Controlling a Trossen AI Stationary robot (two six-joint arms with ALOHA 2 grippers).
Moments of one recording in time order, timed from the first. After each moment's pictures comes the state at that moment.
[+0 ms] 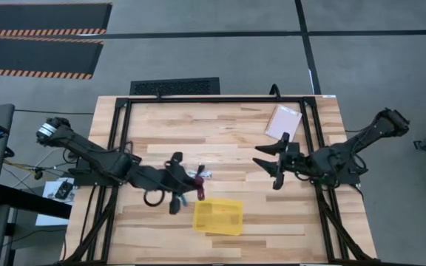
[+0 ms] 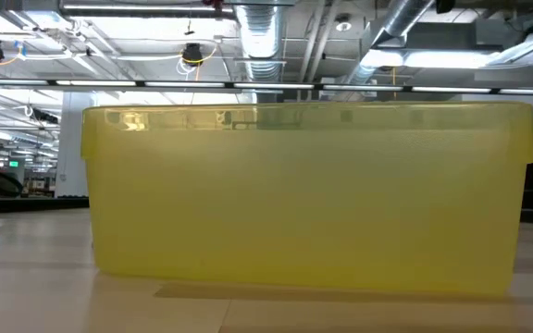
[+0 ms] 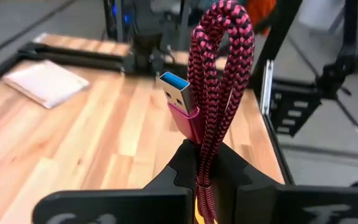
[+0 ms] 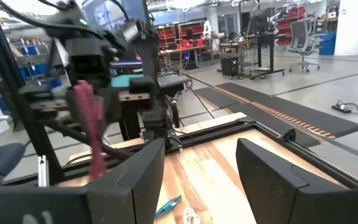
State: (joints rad) left arm -0.45 1.32 1.11 -0.22 -0.40 -0.34; right arm 0.49 0.93 0.66 0.32 0.76 0.16
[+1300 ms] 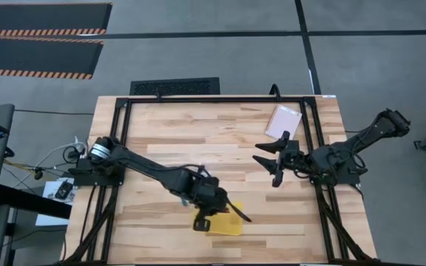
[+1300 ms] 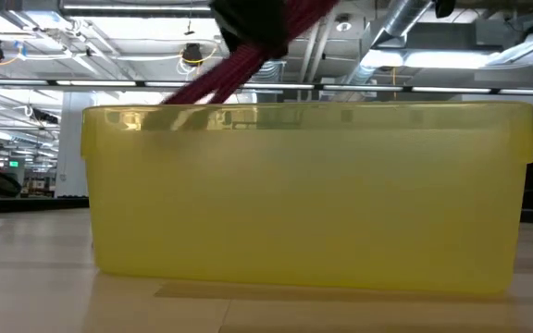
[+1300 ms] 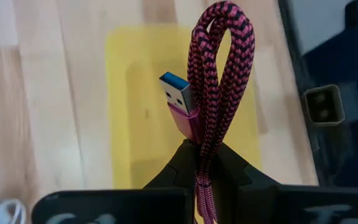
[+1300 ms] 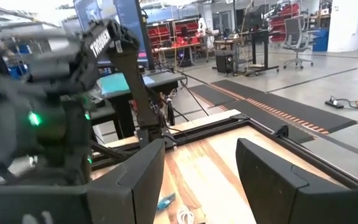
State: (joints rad) left arm -0.34 1.96 1.67 -0.77 0.09 -0.22; right arm 0.46 0.92 0.66 0.29 0.76 0.18
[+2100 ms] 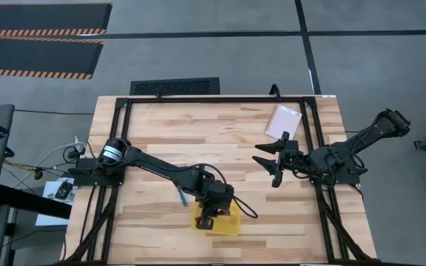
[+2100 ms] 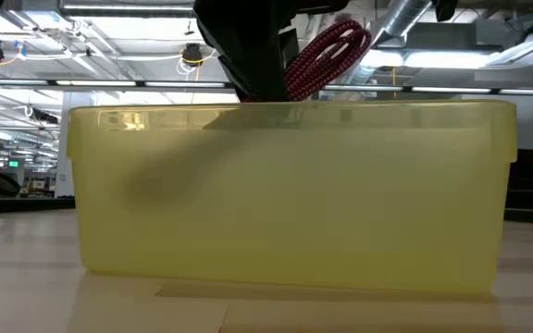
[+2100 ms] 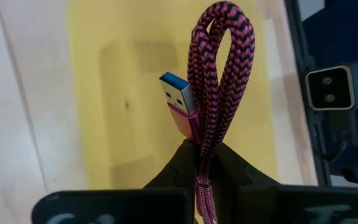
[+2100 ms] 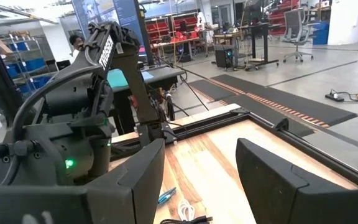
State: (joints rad) left arm -0.29 2.05 1.67 -0.76 0.26 -0.17; right arm 0.46 0.92 0.66 0.26 0.76 0.21
